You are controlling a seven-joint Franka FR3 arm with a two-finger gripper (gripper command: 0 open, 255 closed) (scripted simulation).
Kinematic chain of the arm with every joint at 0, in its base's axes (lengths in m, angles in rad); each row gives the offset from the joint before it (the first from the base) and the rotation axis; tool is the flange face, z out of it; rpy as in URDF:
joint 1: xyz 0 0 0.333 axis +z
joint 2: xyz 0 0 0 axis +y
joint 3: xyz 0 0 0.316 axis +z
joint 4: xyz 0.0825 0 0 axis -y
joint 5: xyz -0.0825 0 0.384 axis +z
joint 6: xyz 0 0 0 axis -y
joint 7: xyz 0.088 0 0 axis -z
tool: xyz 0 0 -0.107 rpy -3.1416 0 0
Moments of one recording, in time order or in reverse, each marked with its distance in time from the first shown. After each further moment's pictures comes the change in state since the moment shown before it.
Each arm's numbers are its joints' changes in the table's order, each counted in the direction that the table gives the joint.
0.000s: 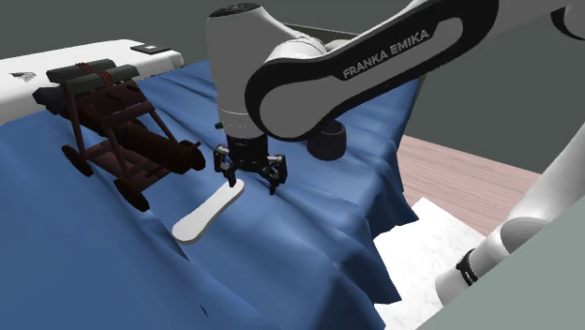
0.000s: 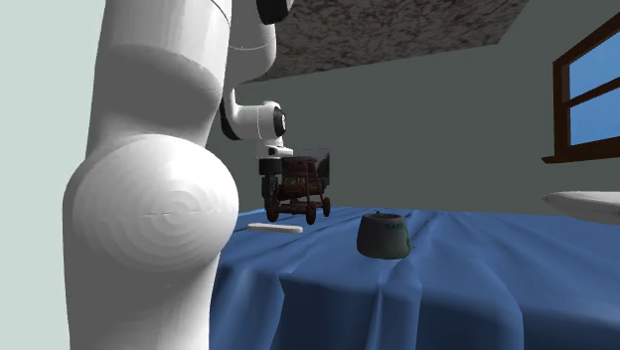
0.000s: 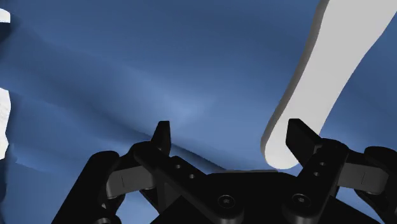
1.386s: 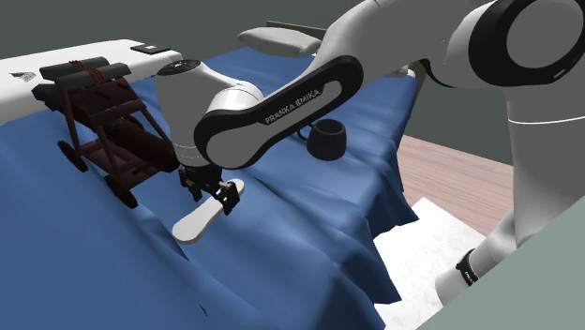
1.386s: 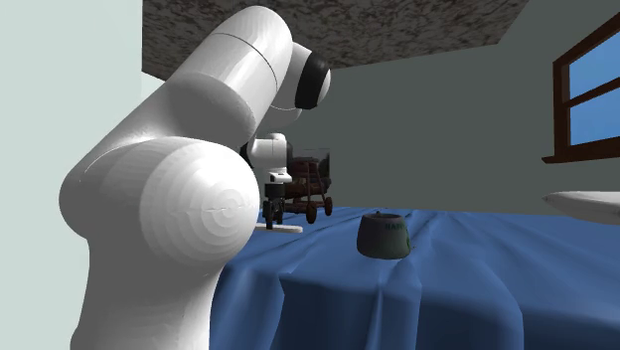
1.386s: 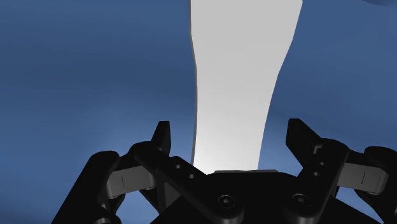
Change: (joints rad) arm 0.257 0.474 -0.156 0.362 -0.300 0.005 0.399
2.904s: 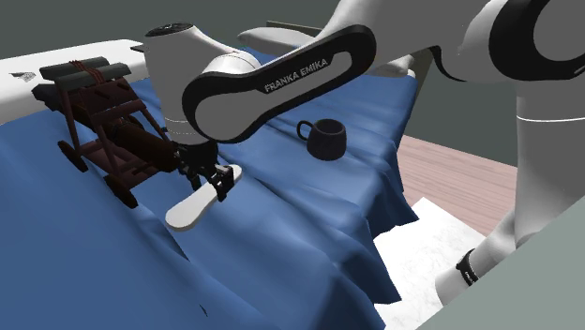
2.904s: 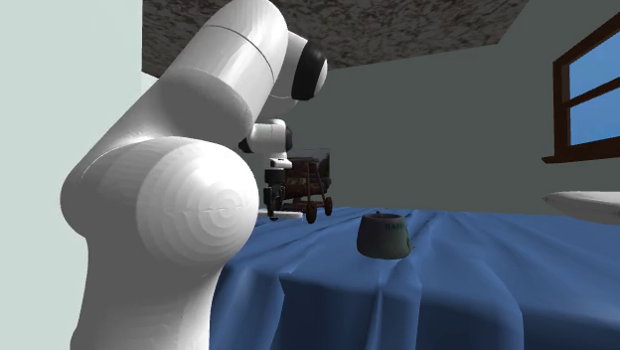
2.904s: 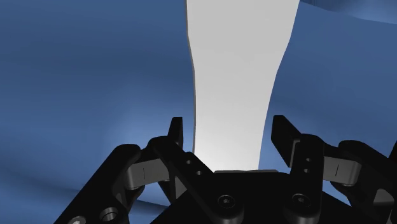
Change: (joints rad) arm -0.014 -0.054 0.030 0.055 0.044 -0.099 -0.028
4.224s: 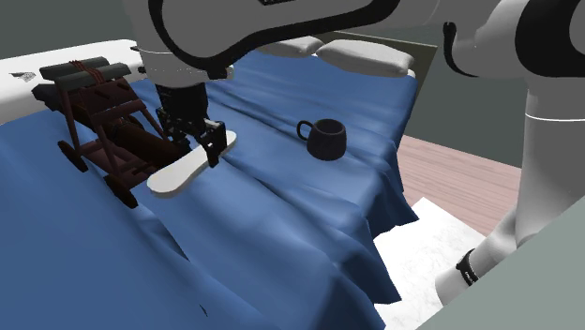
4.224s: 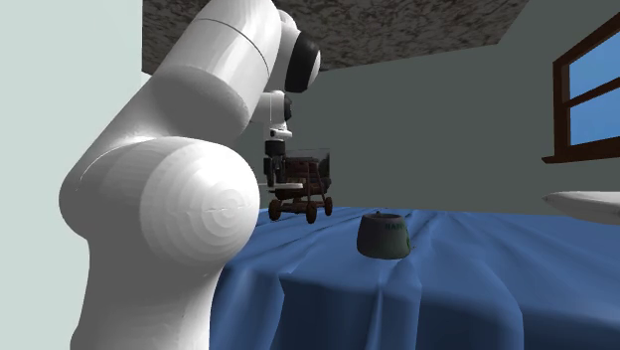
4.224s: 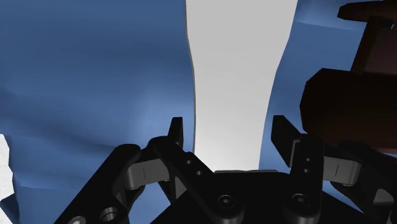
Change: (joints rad) arm 0.015 -0.053 0.031 0.203 0.051 -0.238 -0.039
